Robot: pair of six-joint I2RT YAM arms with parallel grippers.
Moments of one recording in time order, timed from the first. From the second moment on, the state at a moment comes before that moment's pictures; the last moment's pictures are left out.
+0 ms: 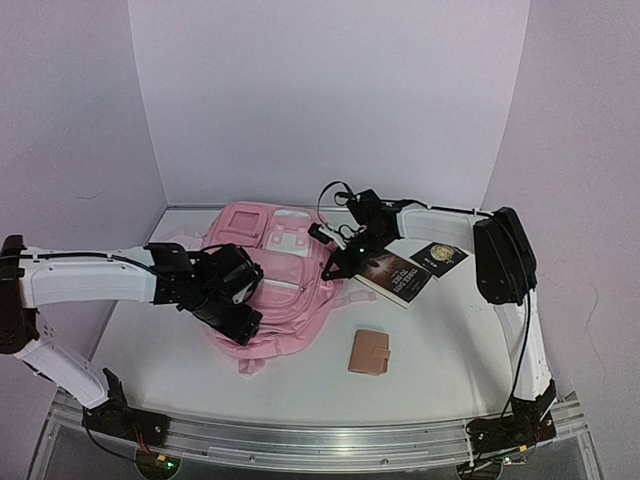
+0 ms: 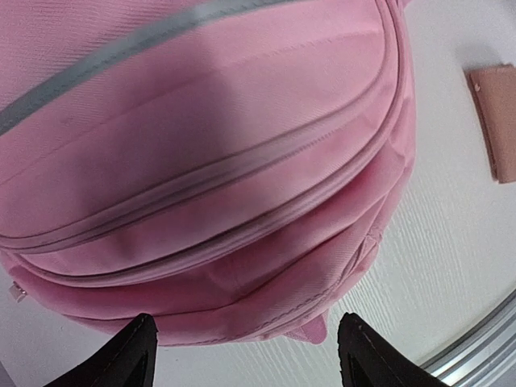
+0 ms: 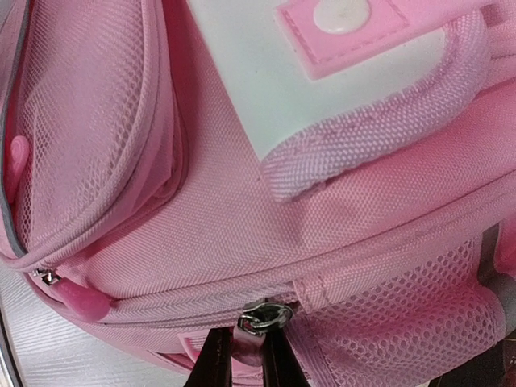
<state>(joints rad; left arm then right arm) -1.00 1.44 1.01 -0.76 -0.23 -0.44 0.63 2.30 1.88 -0.65 -0.52 -0.35</state>
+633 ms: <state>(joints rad) -1.03 1.60 1.03 -0.69 -0.27 -0.34 0.65 2.26 1.82 -0.64 -0.49 -0.32</state>
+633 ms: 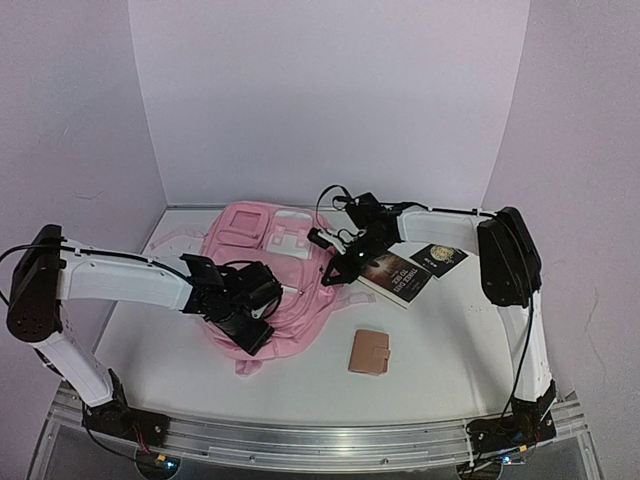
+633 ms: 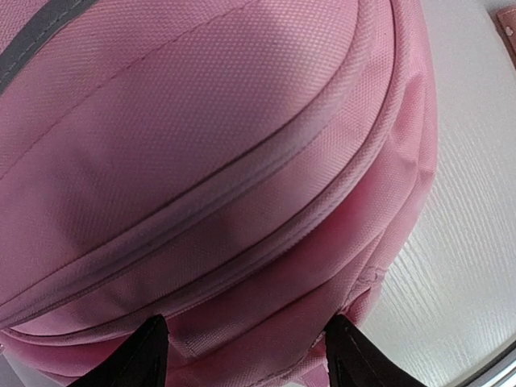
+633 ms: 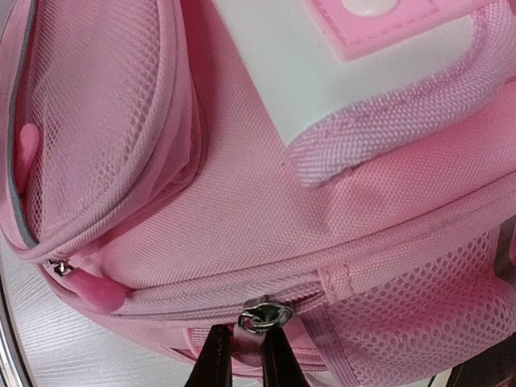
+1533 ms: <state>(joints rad) -1.04 1.76 1.07 -0.64 -0.43 -0.65 0.67 2.20 1.74 -0.66 -0.54 -0.13</state>
